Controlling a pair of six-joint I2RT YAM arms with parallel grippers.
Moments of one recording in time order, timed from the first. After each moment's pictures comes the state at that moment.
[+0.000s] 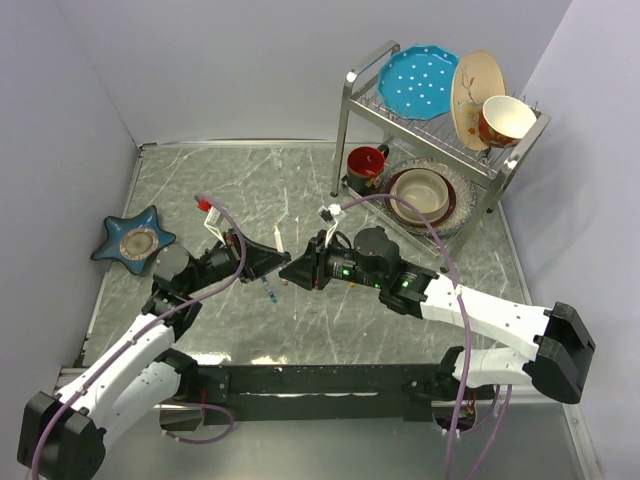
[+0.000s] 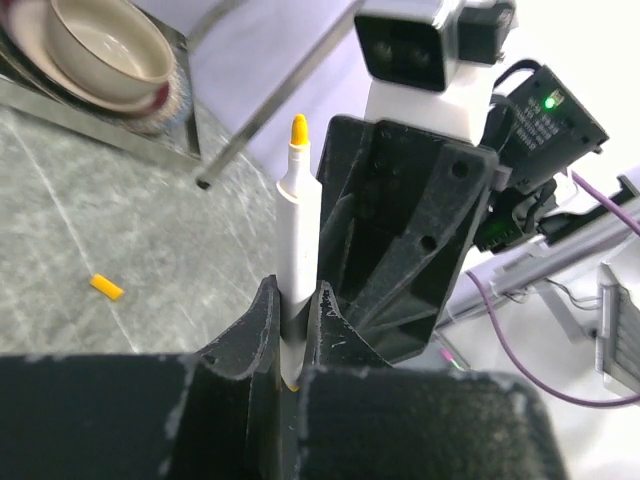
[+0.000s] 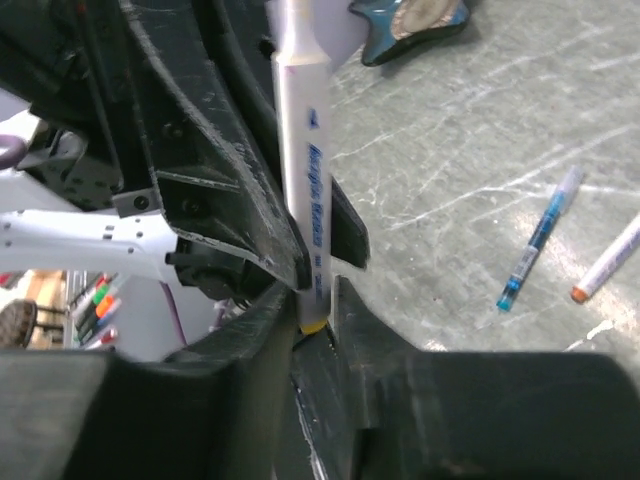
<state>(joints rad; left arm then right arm) -0.42 0.79 0.44 0.55 0.71 -0.91 0.96 1.20 0.84 0.21 -0.26 0.59</state>
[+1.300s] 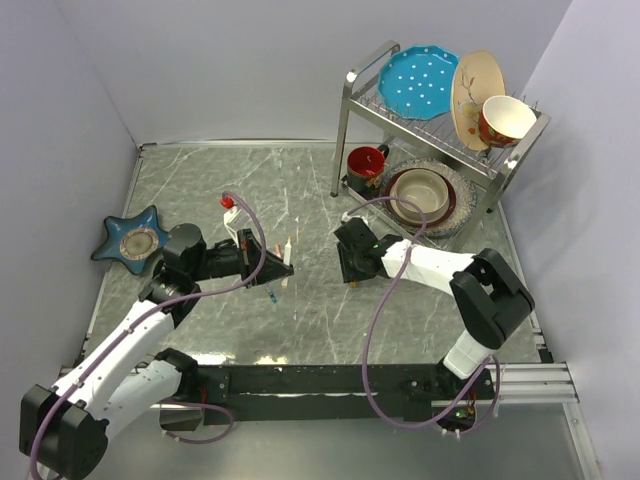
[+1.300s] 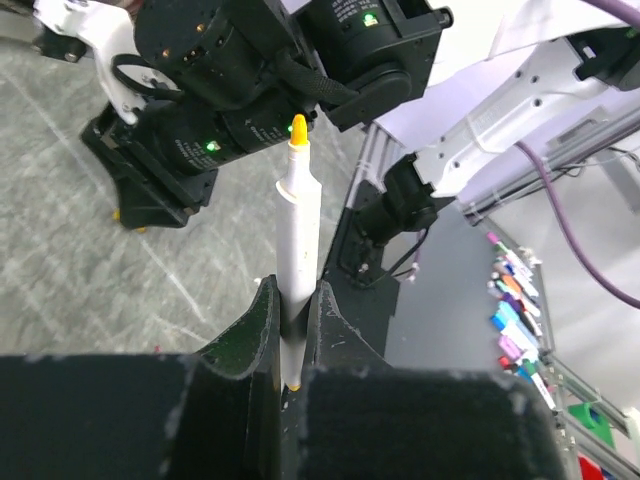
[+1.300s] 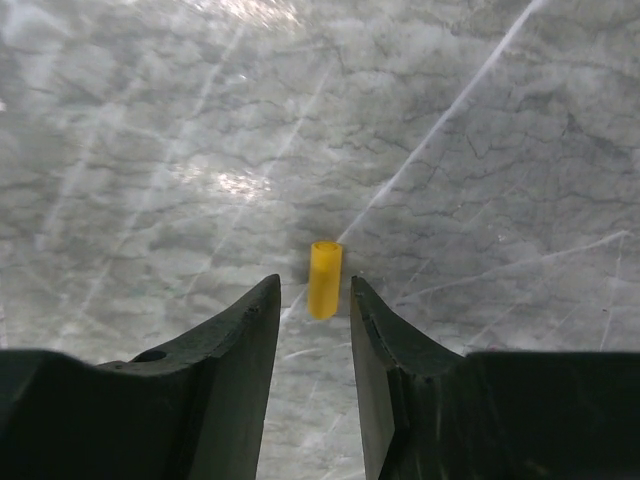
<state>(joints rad) -0.42 0.86 0.60 0.17 0.90 -0.55 0.70 1.63 0.95 -0.39 0.17 0.46</state>
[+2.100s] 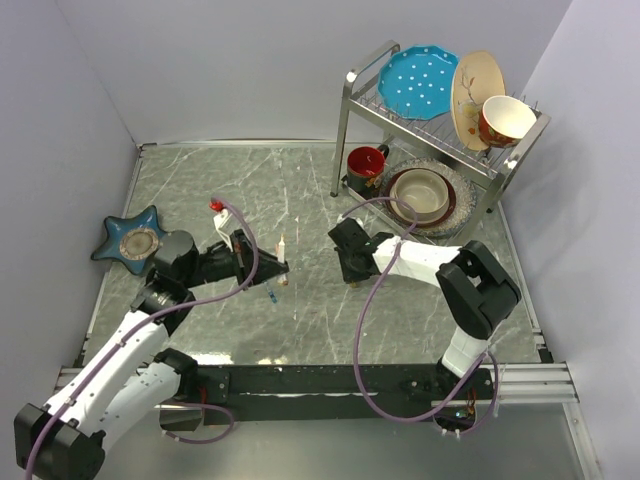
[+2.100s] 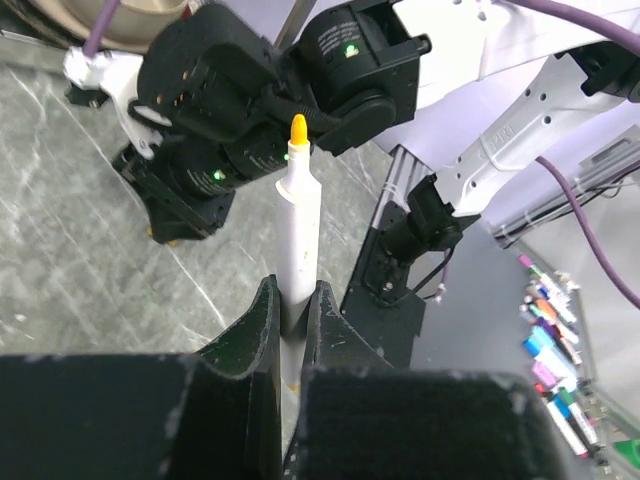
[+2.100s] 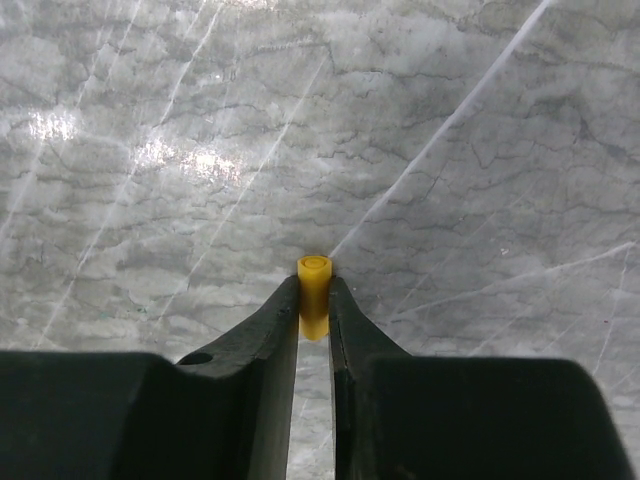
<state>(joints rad) -0.42 0.78 0.59 0.13 0.81 -0.51 0.71 1.73 1.00 -0.43 0.20 0.45</state>
